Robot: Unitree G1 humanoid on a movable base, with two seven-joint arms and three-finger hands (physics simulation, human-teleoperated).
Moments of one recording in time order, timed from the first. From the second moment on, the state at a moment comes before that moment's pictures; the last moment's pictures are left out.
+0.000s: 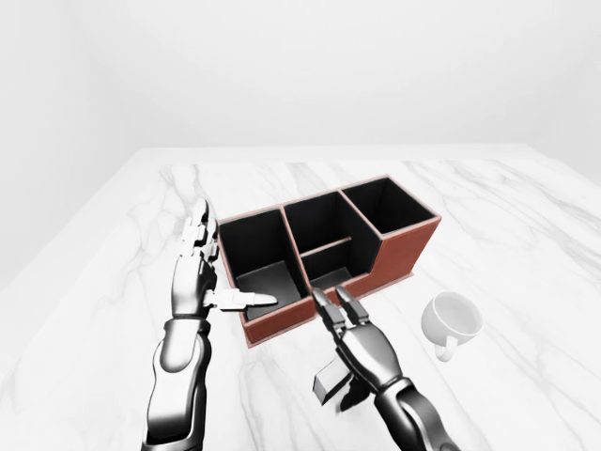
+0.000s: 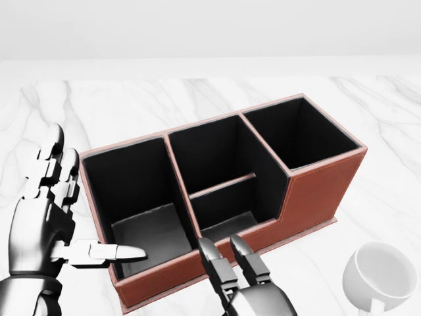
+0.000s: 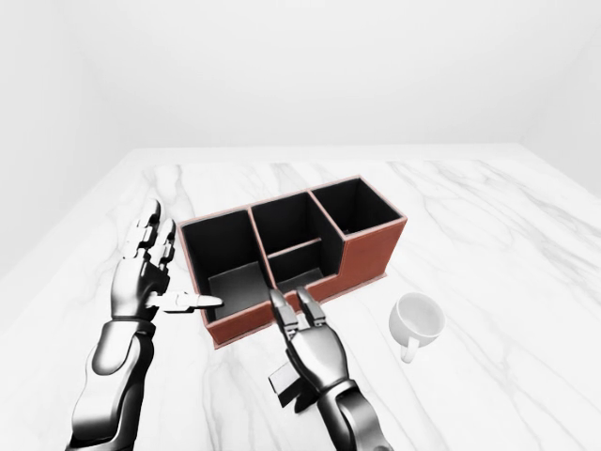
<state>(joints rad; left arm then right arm) 0.02 0.03 0.08 -0.35 -0.01 0.09 -0.08 0.34 -0.14 0.37 -0.28 -1.09 -0.09 0.07</state>
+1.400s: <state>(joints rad) 0.01 0.04 0.08 -0.33 -0.01 0.09 -0.07 0.32 -0.14 0.35 -0.22 -1.08 -0.09 0.07</state>
